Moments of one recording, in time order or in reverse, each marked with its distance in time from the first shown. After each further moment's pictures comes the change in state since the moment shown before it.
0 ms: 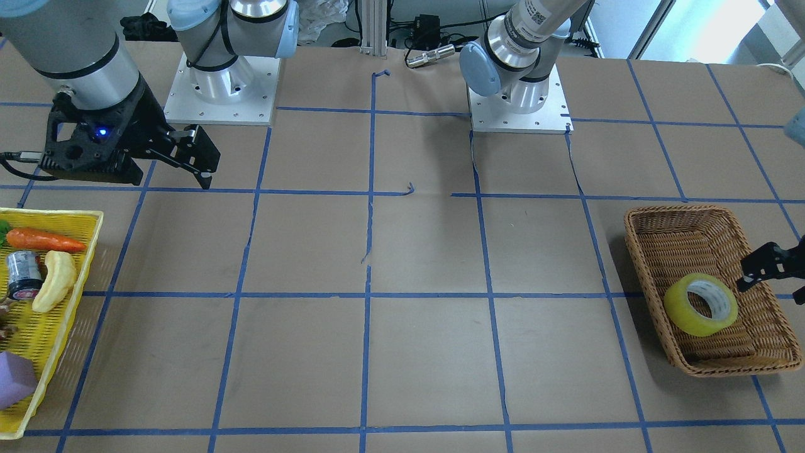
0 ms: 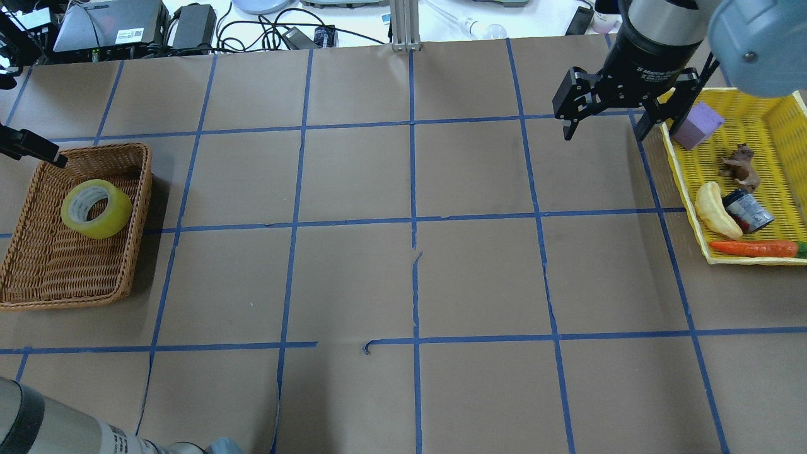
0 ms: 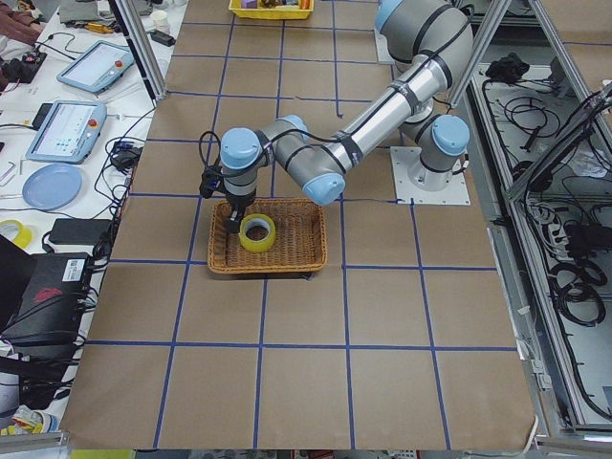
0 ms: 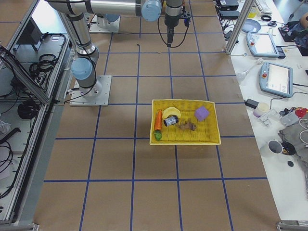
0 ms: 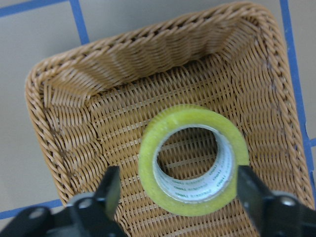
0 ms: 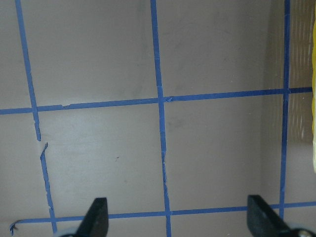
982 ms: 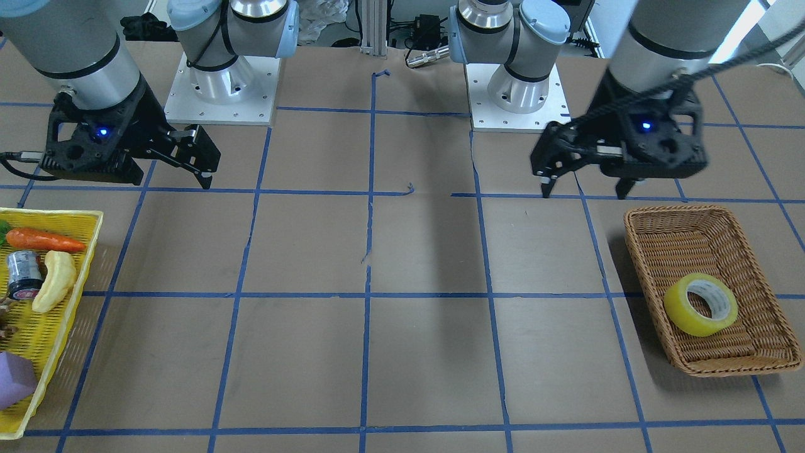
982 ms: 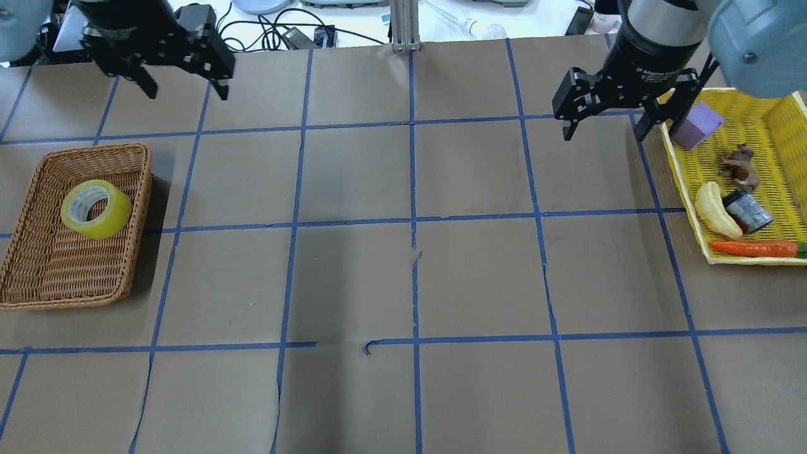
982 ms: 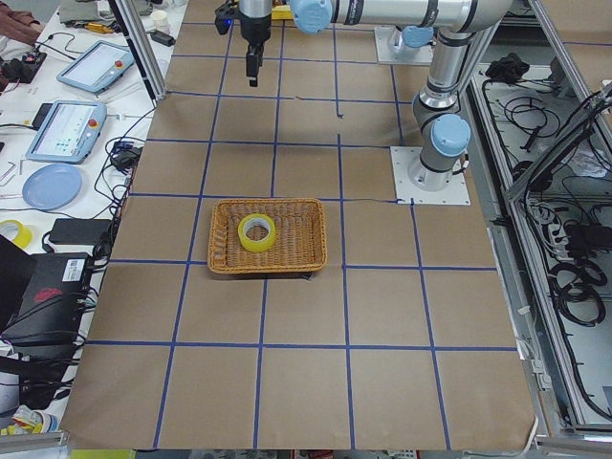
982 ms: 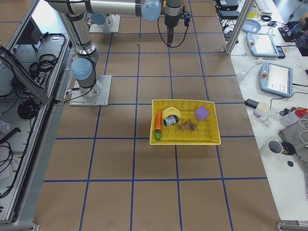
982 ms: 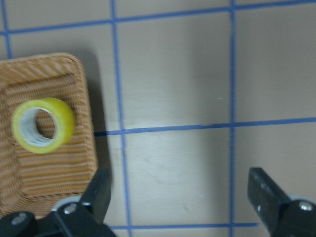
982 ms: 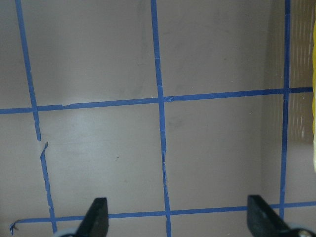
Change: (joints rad) left arm -0.682 0.250 0.160 -0.453 0.156 -0.895; right arm 0.000 0.000 0.001 0.000 0.000 0.000
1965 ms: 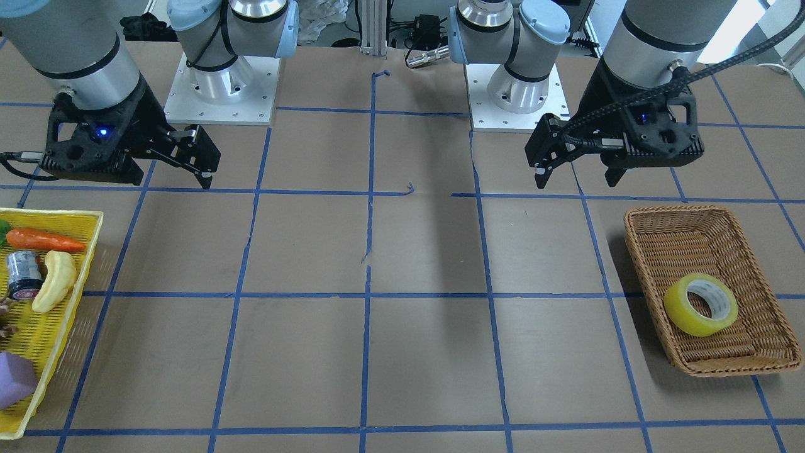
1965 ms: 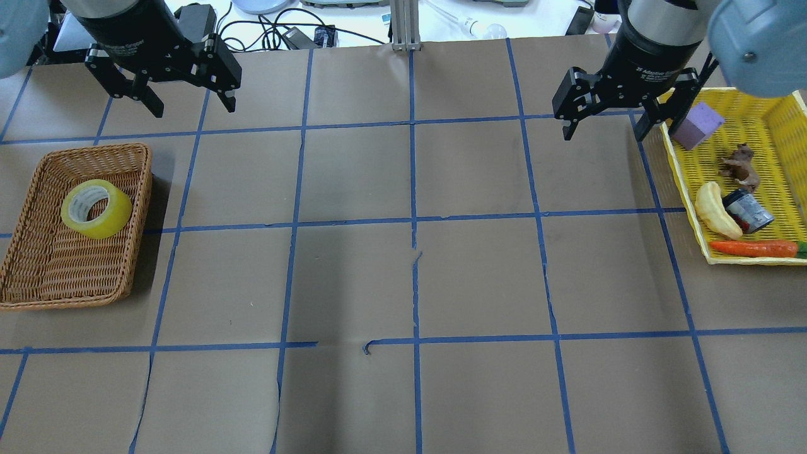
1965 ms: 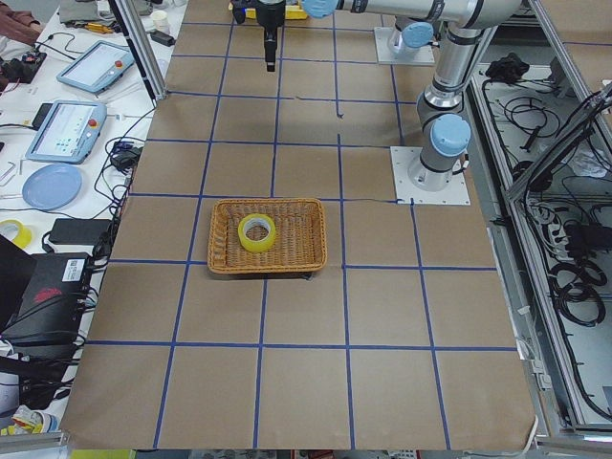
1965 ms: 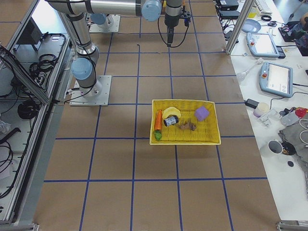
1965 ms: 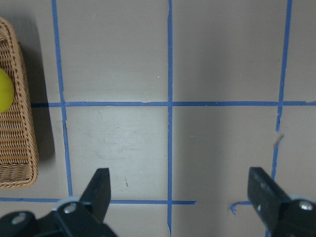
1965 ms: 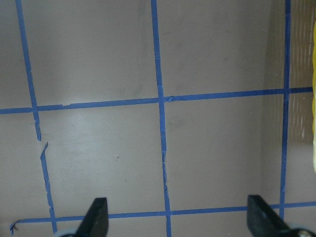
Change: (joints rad) left arm 0.068 0.037 -0.052 -0.004 -0.034 -0.010; right arm 0.000 0.000 0.000 0.000 0.000 0.000
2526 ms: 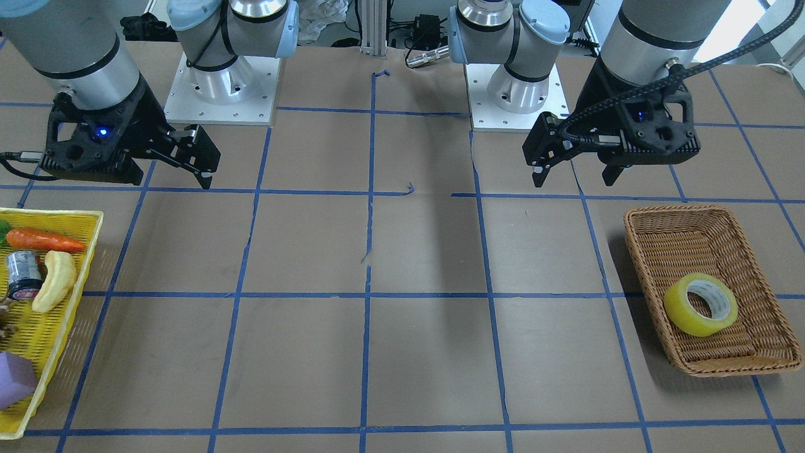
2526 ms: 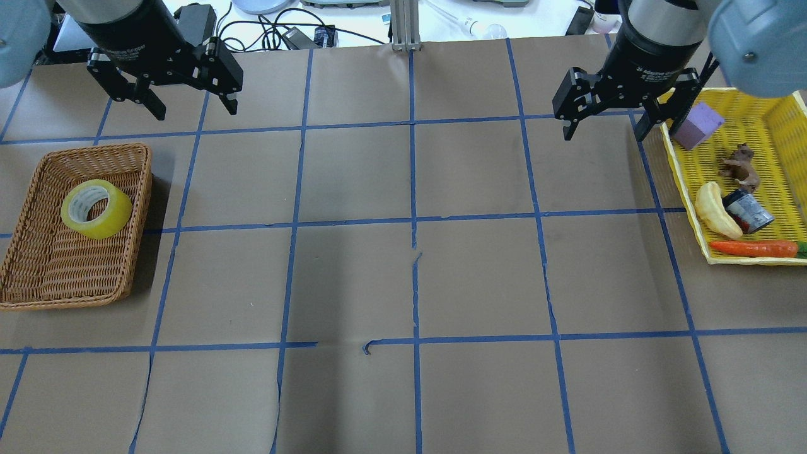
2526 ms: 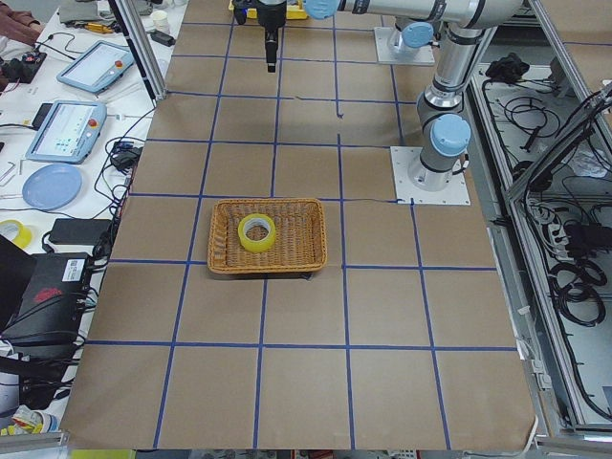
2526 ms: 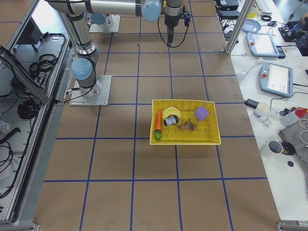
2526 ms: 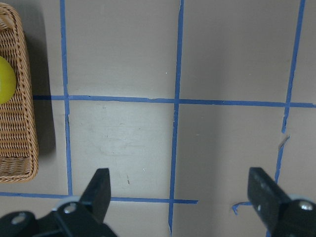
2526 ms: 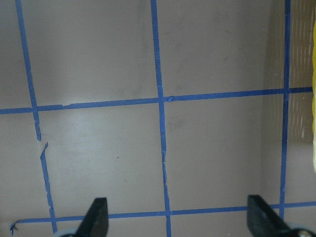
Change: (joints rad) left arm -0.002 0.009 -0.013 0.012 -0.007 0.002; right arm 0.000 0.000 0.000 0.000 0.000 0.000
